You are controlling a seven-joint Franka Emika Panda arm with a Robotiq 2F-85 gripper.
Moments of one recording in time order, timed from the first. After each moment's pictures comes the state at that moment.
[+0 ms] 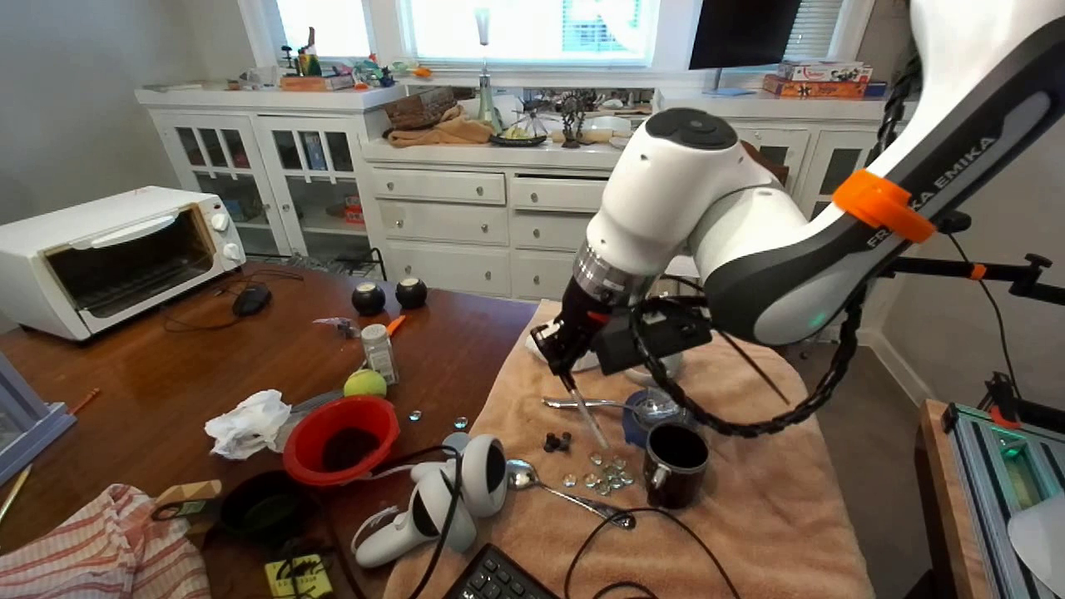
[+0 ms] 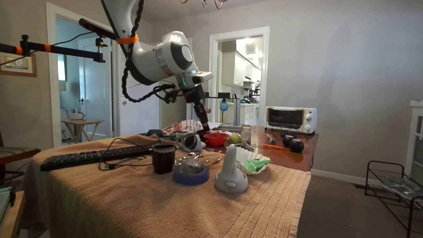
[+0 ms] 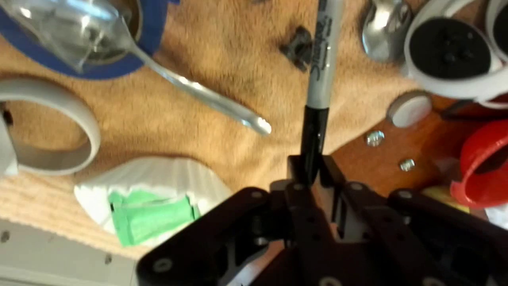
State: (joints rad) arm 0.56 0.24 -0.35 -2.30 -0.44 2.88 1.15
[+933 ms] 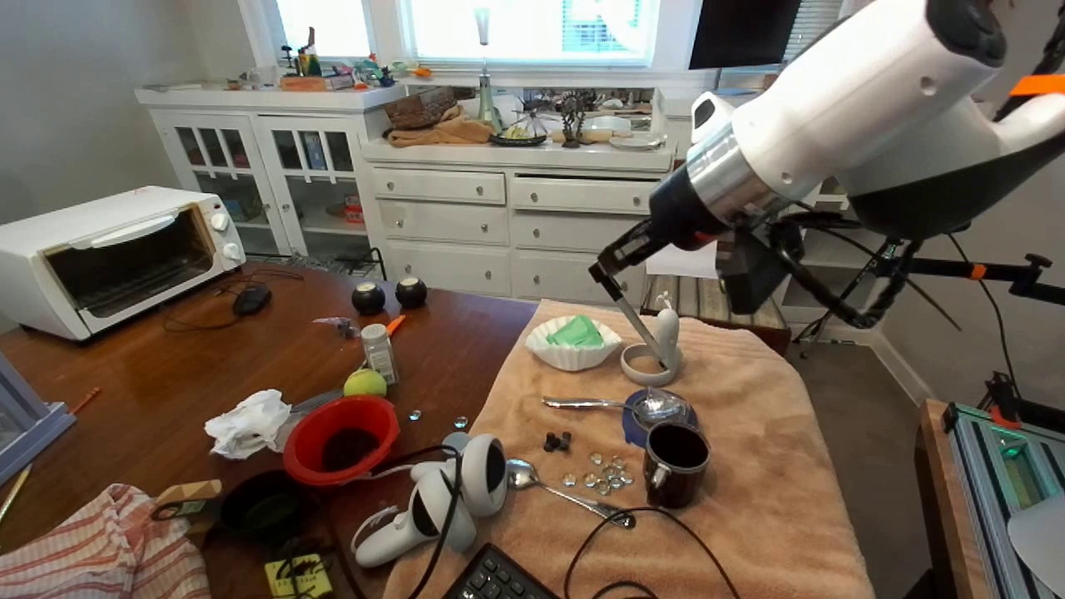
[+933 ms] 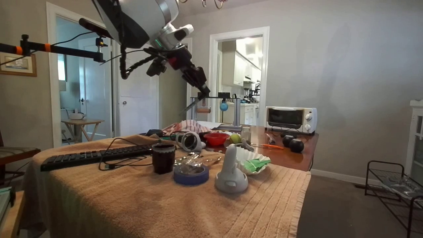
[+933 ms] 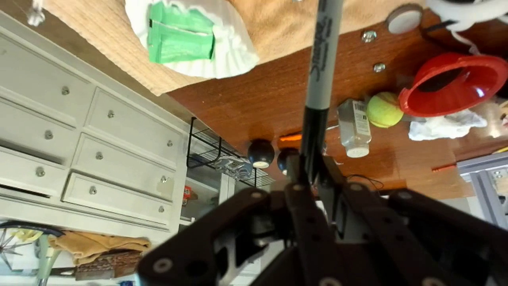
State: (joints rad) arm 0.80 -0.24 -0.62 -2.50 -1.42 2.75 1.57
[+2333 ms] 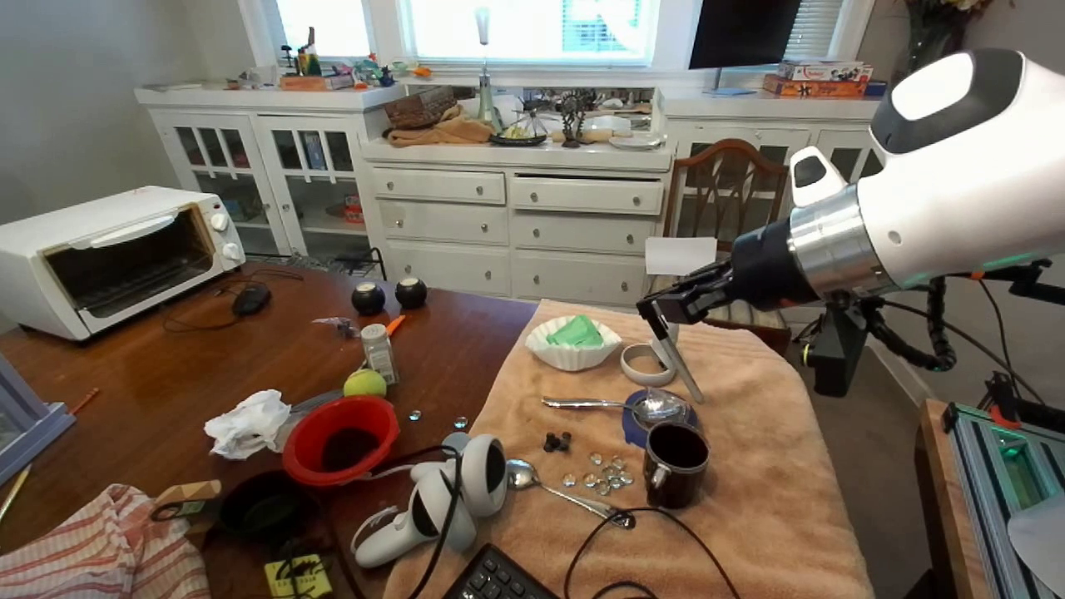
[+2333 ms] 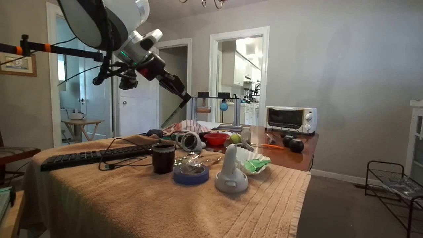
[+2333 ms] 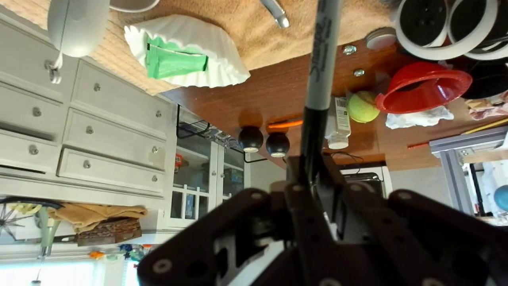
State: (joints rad) arm 0.79 -0.40 -0.54 -2.71 -1.91 2.64 2.06
